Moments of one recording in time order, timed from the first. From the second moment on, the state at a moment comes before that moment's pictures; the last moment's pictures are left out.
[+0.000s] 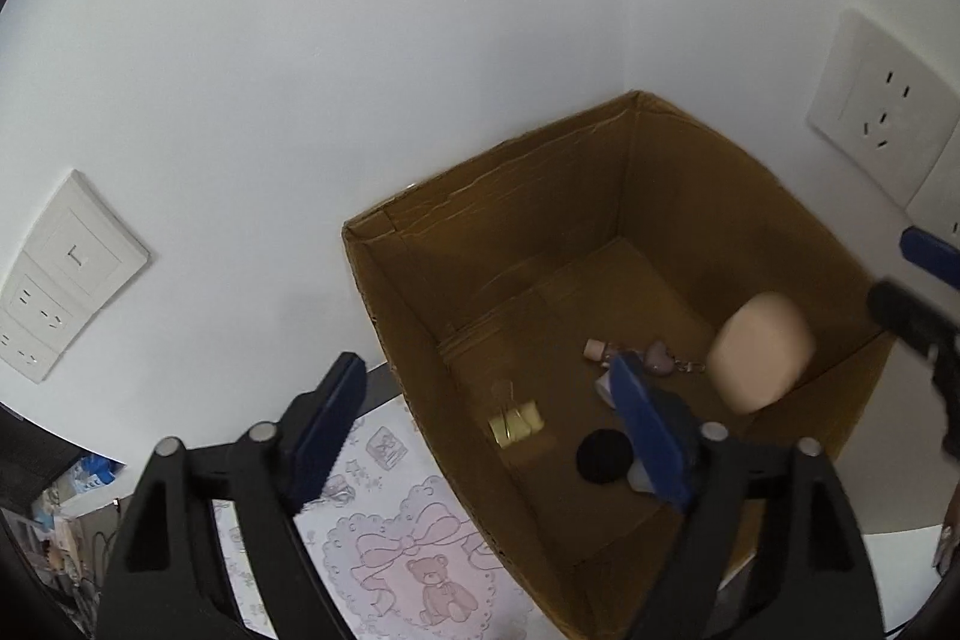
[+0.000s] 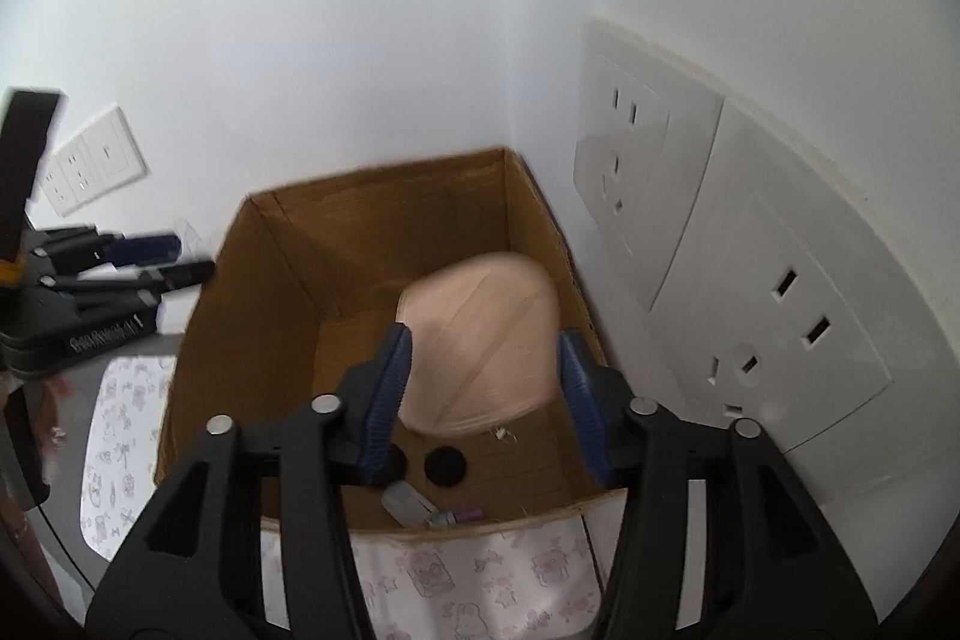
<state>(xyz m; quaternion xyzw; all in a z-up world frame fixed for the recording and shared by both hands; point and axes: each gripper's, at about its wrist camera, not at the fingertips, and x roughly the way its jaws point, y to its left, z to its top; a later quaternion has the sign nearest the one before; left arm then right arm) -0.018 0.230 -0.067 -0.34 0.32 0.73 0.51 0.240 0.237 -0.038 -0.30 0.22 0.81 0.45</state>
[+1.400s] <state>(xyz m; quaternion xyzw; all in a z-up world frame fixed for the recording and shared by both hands) -0.042 0.190 -0.050 -0.33 0.31 0.74 0.50 0.217 0.210 -0.021 -0.29 0.20 0.82 0.45</state>
